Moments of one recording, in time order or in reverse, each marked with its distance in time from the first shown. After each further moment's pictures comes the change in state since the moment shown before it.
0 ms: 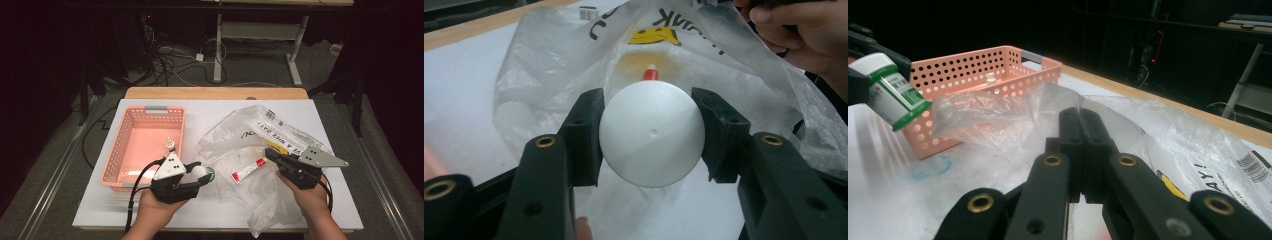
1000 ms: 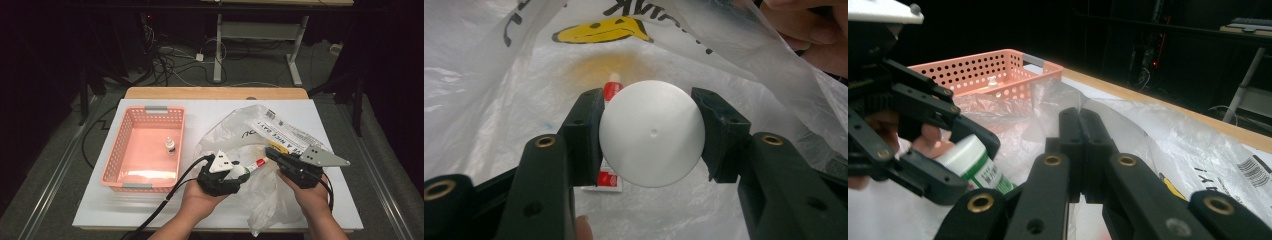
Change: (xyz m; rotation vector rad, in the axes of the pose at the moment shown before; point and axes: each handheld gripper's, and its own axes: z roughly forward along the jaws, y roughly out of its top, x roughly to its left) left arm -0.027 0.019 0.097 0.049 -0.071 0.049; right arm -0.001 0.003 -0.001 -0.010 0.007 -0.005
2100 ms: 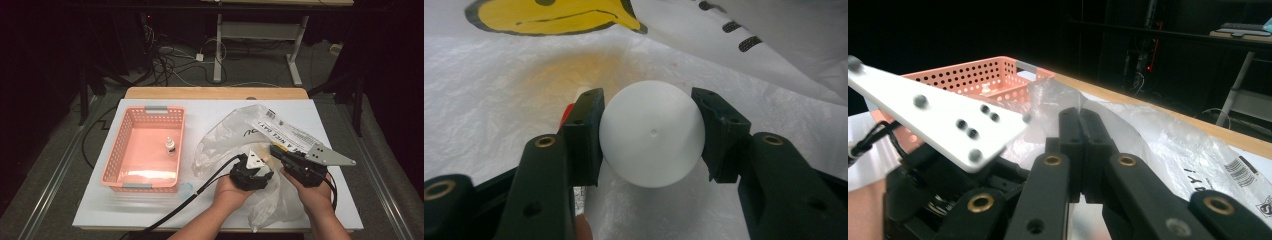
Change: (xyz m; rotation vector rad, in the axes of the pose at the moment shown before) left arm -0.006 0.006 0.102 0.040 -0.003 0.005; right arm -0.007 0.001 -0.006 -0.023 -0.020 0.014
